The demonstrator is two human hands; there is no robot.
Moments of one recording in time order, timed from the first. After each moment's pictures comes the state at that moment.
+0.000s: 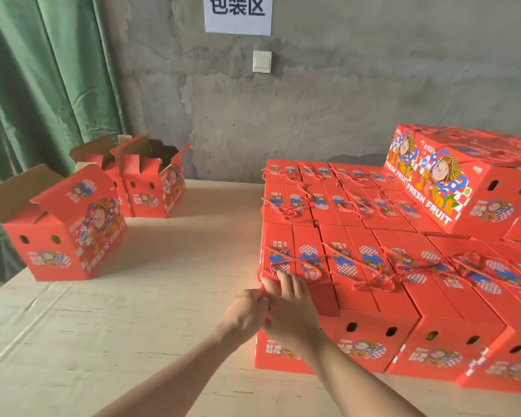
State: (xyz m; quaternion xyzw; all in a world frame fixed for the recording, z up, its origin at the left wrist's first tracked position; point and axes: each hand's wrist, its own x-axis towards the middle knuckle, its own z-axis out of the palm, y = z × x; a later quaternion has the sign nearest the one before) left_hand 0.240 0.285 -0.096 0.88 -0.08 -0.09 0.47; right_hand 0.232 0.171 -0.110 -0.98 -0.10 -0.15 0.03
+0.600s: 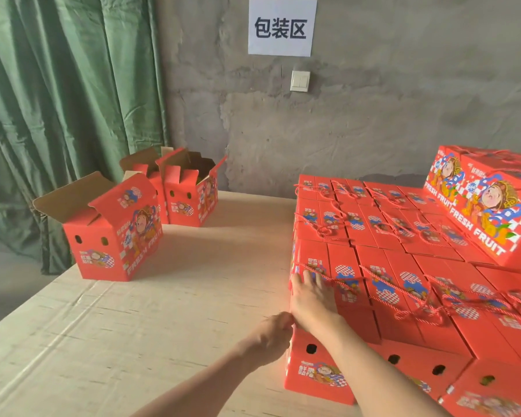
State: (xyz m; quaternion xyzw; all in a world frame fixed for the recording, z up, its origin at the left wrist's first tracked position) left_hand 0.242 0.311 -0.104 0.87 -0.11 -0.17 0.45; right_hand 0.295 0.196 -0.094 -1.00 -0.04 -0.03 0.00
